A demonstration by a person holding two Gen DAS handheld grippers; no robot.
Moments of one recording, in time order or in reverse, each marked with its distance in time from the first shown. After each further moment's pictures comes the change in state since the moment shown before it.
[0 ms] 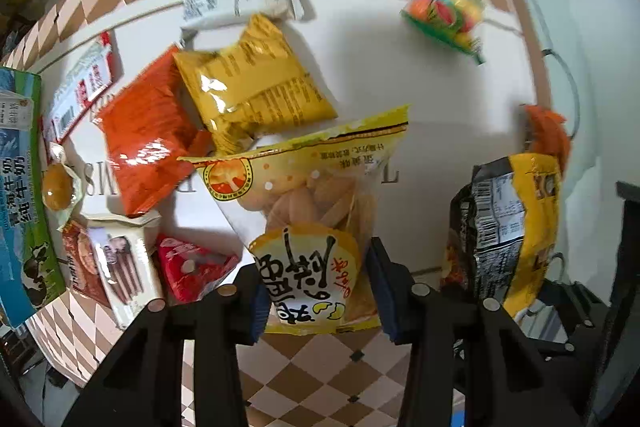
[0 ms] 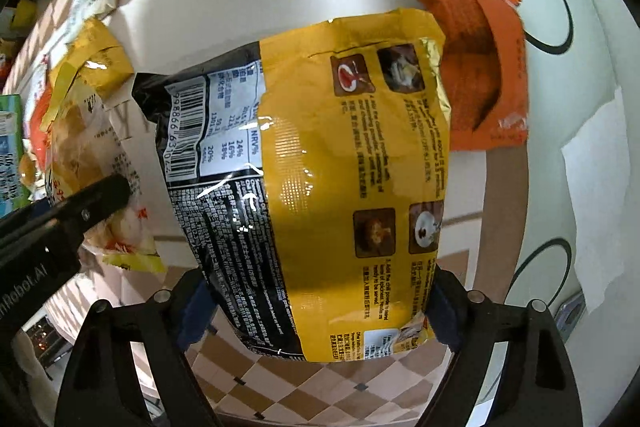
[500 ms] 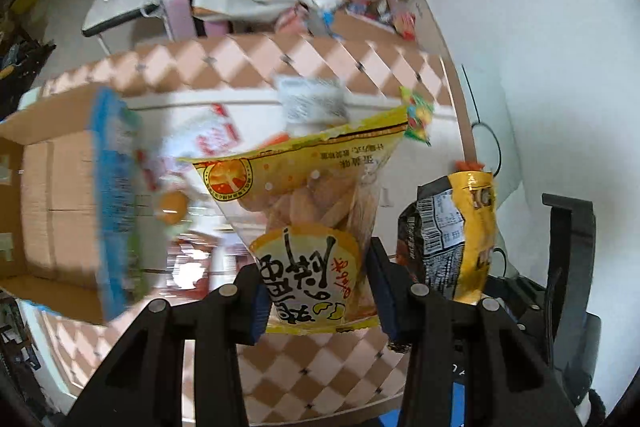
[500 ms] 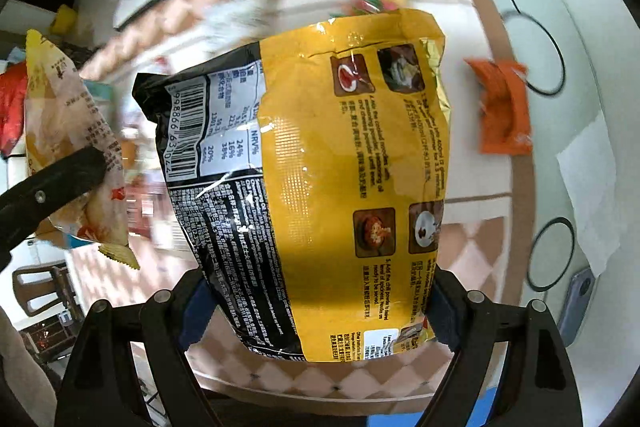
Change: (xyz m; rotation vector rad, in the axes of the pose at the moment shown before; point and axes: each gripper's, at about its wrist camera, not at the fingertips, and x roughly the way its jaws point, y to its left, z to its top) left arm -0.156 0.141 -0.035 0.015 -0.237 -0.146; right arm -0.072 0.070 -0.021 -0.071 -0.165 0.114
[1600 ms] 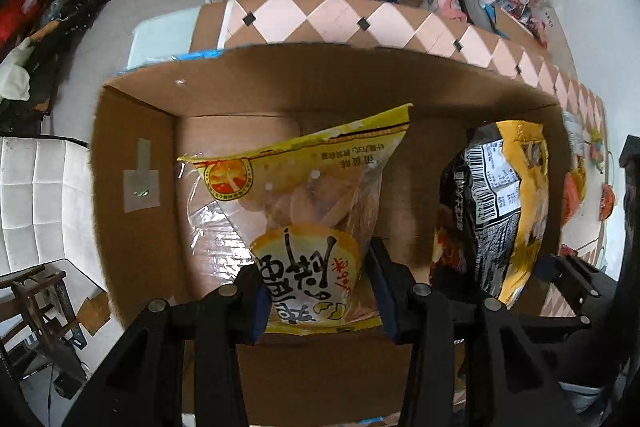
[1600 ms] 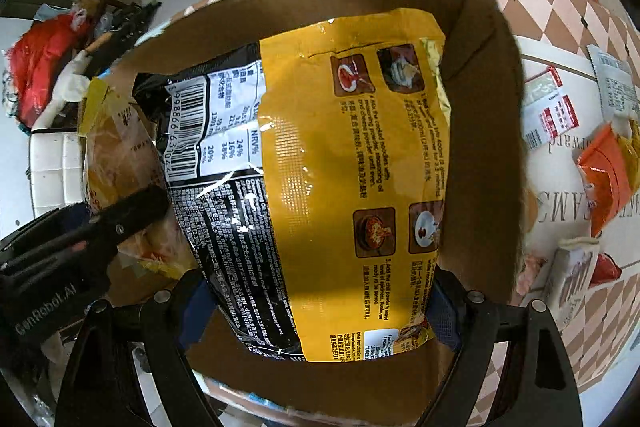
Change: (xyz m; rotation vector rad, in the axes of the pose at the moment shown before) left arm 0.016 0.364 0.041 -0.074 0.190 0.166; right arm 0.148 0.388 0.113 -0.066 0.114 0.036
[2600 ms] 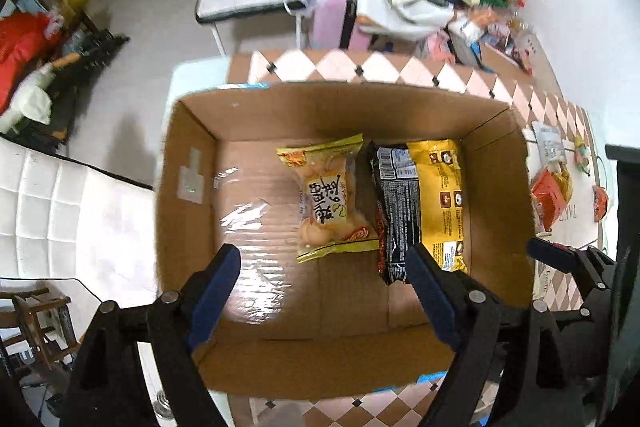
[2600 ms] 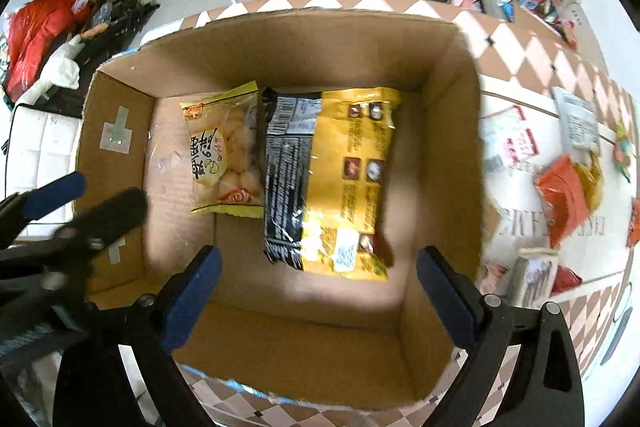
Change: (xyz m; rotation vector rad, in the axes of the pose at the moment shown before) left arm -0.065 0.005 -0.052 0.025 -0.242 0.032; right arm -0.061 0.050 -0.079 -0.087 -0.169 -0.154
